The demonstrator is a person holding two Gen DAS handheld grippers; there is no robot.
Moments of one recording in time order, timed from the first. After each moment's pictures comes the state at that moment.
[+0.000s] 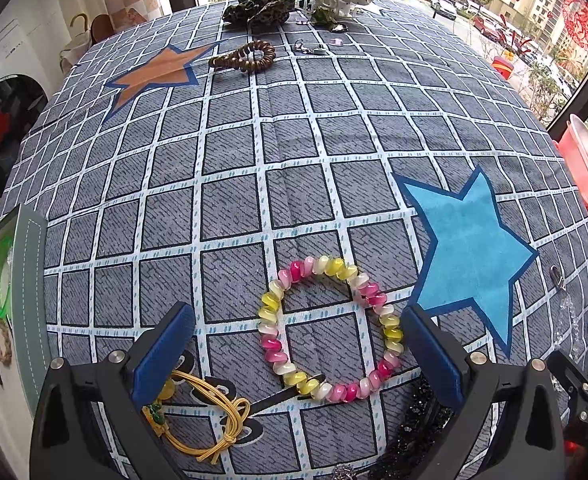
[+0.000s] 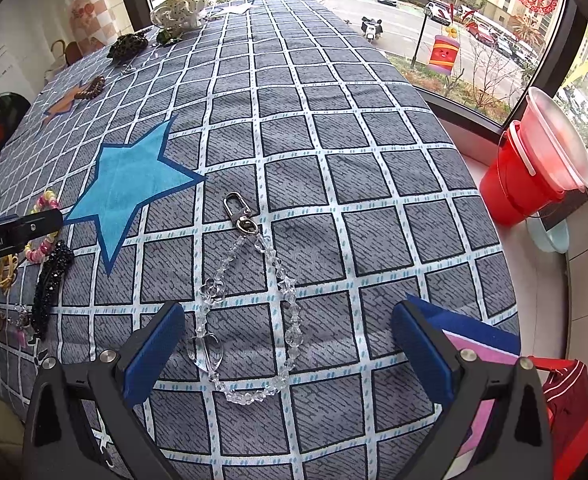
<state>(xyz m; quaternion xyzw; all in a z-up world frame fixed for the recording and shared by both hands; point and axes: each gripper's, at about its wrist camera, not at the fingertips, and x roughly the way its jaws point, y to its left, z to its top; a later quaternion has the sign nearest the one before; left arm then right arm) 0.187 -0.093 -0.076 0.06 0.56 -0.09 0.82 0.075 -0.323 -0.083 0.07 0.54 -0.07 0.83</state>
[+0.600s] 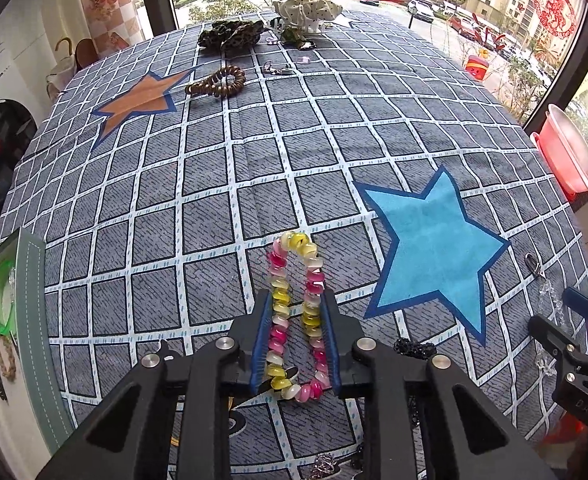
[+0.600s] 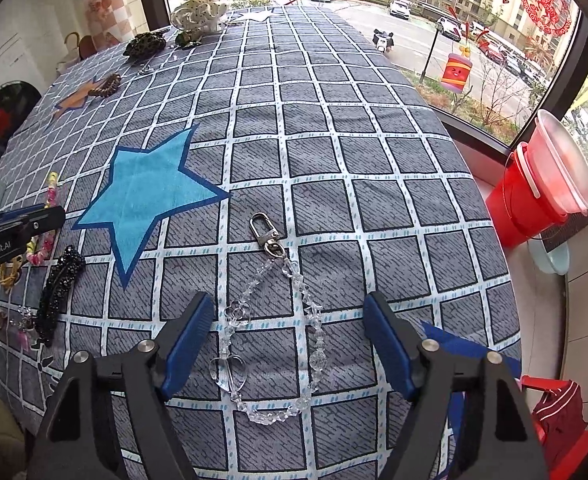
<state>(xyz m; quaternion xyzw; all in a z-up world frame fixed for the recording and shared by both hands) 0.175 -0.103 -0.062 0.07 0.54 -0.13 0.83 0.083 -0.308 -0.075 0.05 0.53 -0.05 0.84</state>
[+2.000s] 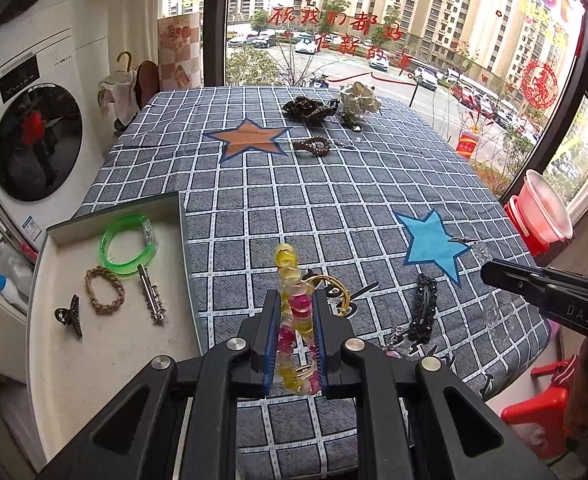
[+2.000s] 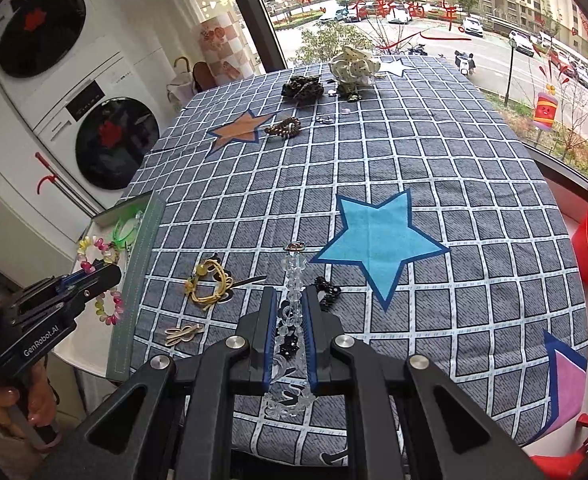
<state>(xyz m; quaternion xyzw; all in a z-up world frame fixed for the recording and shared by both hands) 0.072 0.045 0.025 0.00 0.44 -0.12 0.89 0.067 -0.194 0.017 0.11 0.47 0.13 0.87</state>
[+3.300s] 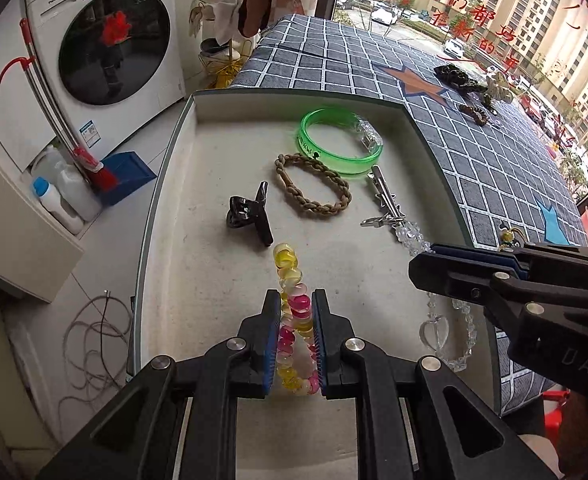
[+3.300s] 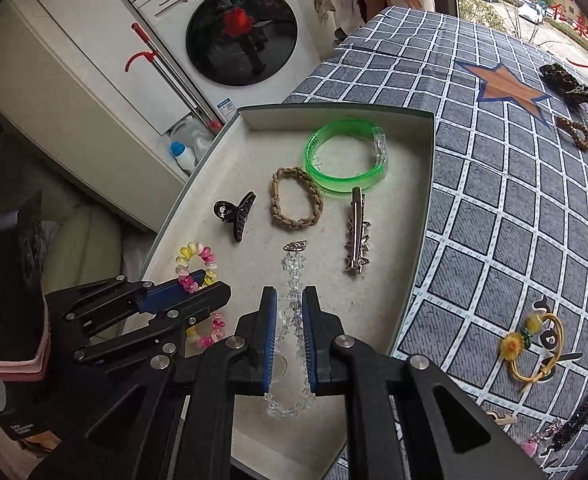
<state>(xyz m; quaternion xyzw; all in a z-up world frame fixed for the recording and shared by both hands) 0.075 0.218 -0.050 -0.06 0.52 -0.01 0.85 0.108 0.084 -0.025 0.02 0.54 0.32 0.78</state>
